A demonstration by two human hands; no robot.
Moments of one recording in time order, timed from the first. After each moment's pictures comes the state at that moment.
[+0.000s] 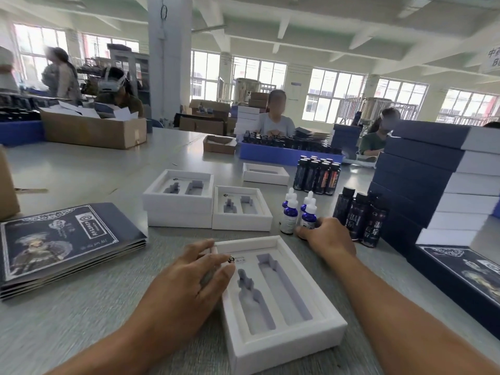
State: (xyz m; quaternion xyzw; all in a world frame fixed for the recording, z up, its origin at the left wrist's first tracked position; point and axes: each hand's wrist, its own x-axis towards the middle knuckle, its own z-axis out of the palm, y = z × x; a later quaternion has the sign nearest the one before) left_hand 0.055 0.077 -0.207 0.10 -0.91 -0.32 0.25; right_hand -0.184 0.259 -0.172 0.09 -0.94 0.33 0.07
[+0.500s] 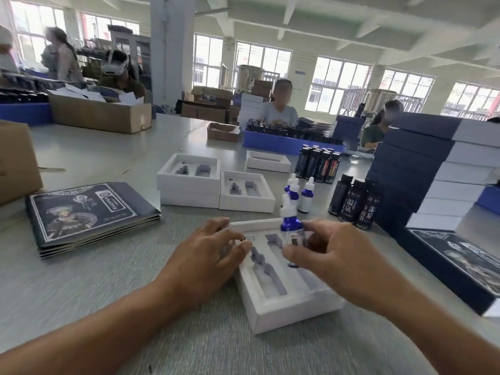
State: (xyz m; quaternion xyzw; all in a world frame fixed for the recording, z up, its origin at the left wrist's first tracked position) left_hand 0.065 0.094 -0.189 0.09 -0.93 -0.29 0.18; right_hand -0.017 0.313 -0.126 0.38 -0.88 0.29 0.02
